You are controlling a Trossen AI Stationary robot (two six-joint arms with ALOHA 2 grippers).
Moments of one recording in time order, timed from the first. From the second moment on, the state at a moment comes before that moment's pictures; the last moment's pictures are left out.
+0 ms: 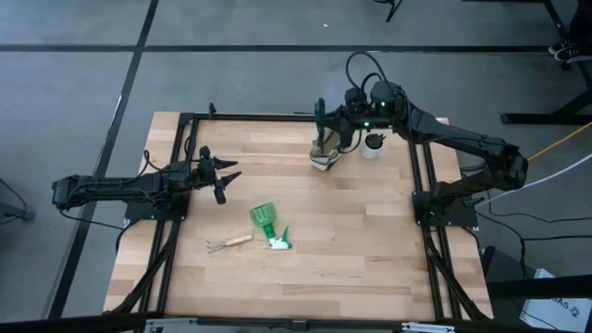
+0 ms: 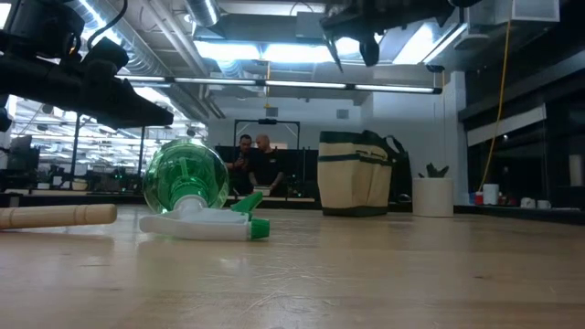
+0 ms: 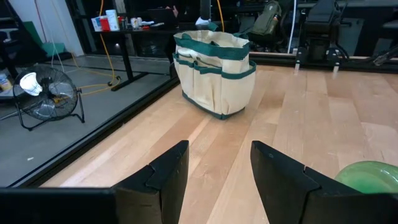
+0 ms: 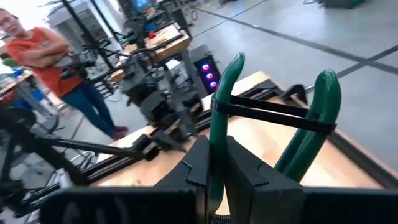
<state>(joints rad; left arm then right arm) 0.18 0.34 0.01 0.18 -0.27 0.00 -0.45 1.34 1.17 -0.06 -0.37 0.35</state>
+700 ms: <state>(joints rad) 0.18 0.34 0.01 0.18 -0.27 0.00 -0.55 1.34 1.17 -0.13 -0.37 0.31</state>
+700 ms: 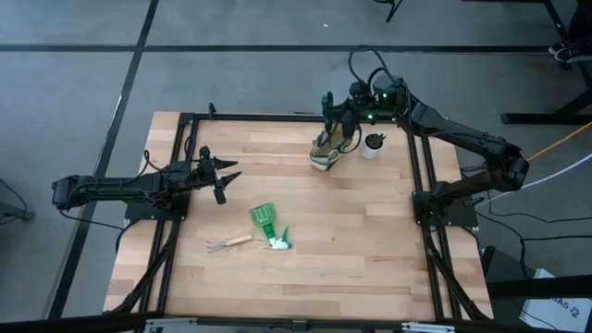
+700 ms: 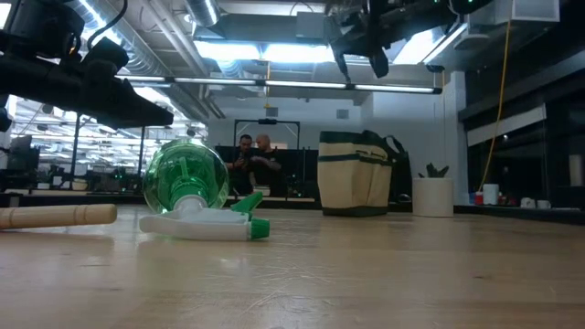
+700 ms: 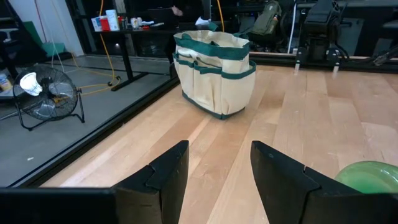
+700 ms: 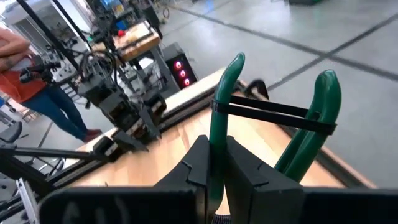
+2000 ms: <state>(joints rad) 0.18 0.34 0.01 0.18 -0.27 0.00 -0.55 1.53 1.17 -0.27 -0.19 -0.57</state>
